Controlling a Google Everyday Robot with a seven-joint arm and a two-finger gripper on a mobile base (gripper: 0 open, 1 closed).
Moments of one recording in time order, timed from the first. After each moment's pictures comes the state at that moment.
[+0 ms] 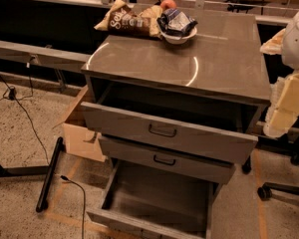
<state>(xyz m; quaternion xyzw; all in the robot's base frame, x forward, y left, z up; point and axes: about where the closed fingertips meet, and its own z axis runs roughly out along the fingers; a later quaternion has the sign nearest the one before) 0.438 -0.217 0.976 -0.60 0.78 -0.03 0.16</state>
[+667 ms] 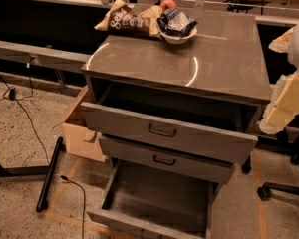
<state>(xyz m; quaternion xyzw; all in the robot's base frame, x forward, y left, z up) 0.442 -0.221 0.980 -0.56 0.80 -0.04 0.20</state>
